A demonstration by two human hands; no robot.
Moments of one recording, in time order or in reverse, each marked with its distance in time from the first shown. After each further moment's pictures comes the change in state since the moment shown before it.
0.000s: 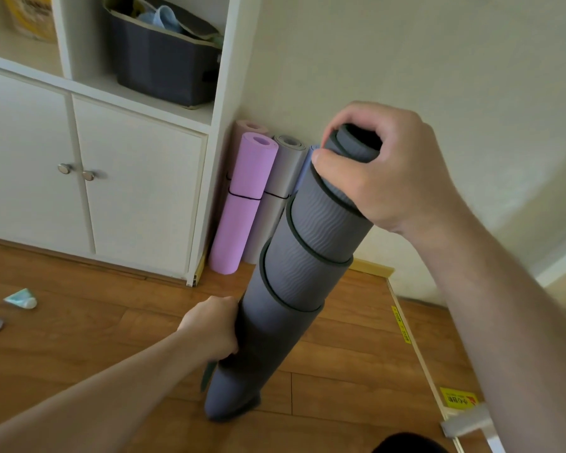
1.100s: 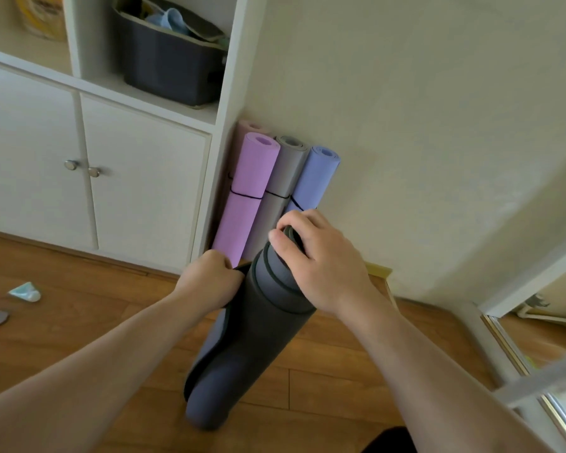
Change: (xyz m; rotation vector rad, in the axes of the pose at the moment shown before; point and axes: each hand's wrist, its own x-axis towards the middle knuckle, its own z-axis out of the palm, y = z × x) left_hand -0.009 -0.007 -0.051 -0.738 0.260 -0.103; right_hand -0.083 0.028 0.079 -0.099 -0.353 0.178
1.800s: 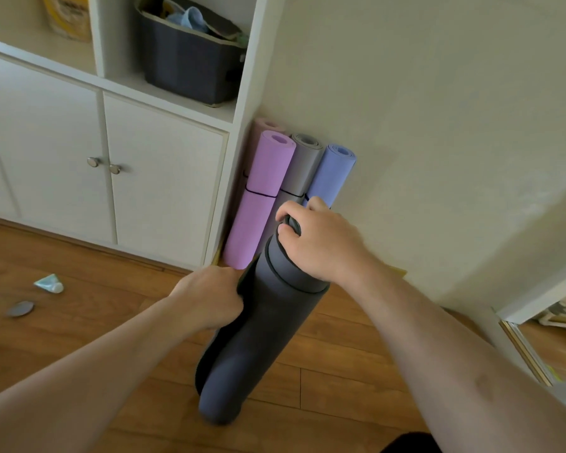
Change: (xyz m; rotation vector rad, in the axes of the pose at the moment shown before) left_hand -0.020 -0.012 -0.017 0.572 -0.184 0.113; right_hand 0.044 -0.003 0.013 -0.213 -0.188 0.091
